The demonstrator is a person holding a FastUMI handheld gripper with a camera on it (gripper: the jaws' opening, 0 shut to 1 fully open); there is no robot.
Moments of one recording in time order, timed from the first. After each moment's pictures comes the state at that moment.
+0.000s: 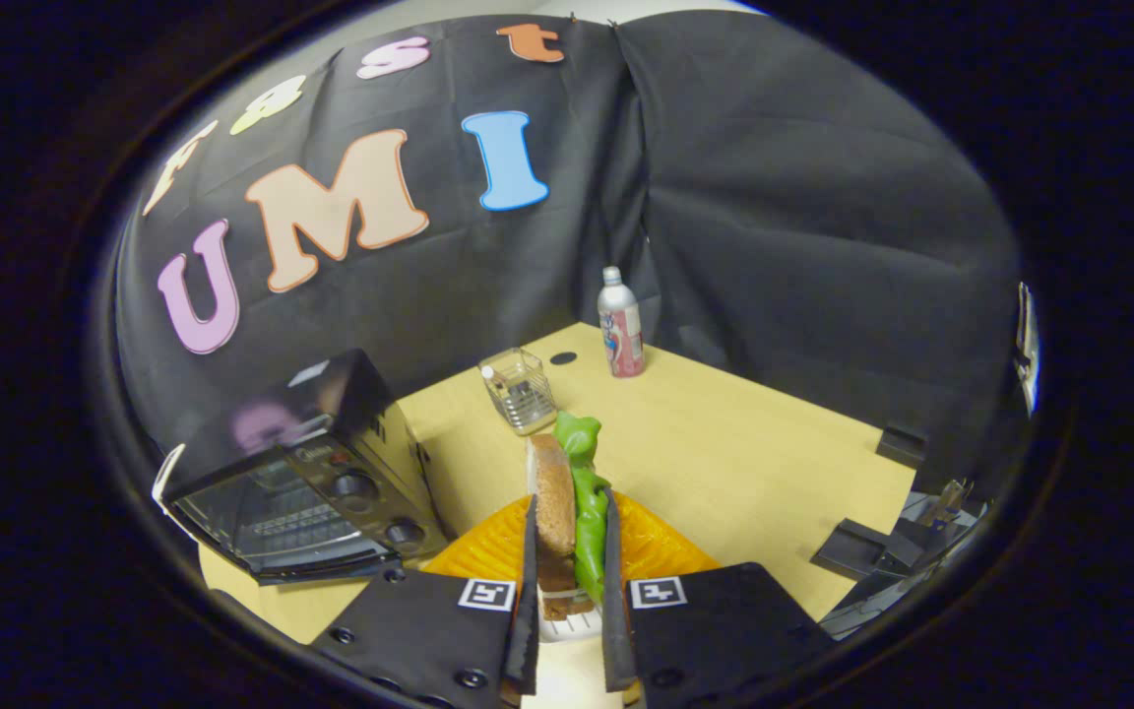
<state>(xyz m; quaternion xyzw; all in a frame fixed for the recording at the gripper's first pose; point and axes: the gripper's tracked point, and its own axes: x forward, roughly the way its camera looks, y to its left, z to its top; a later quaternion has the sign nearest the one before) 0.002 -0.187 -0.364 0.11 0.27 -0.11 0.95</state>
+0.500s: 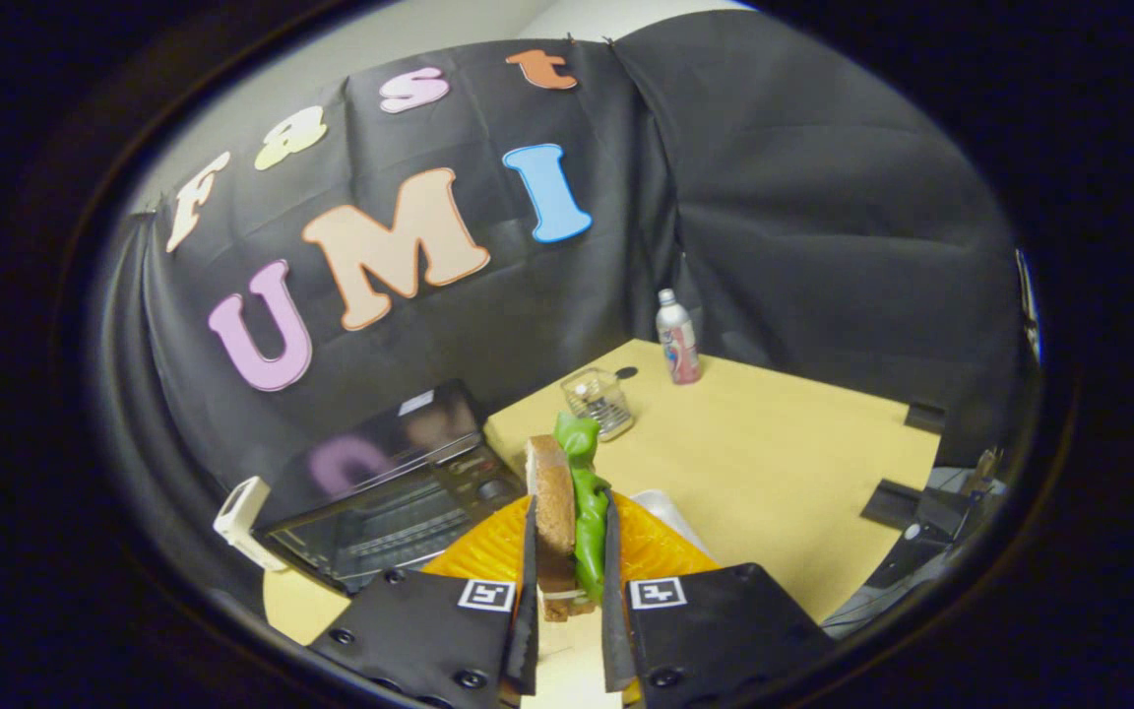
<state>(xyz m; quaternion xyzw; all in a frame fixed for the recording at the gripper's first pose) -0.041 -0.092 -0.320 0.18 0.24 -0.06 0.95</state>
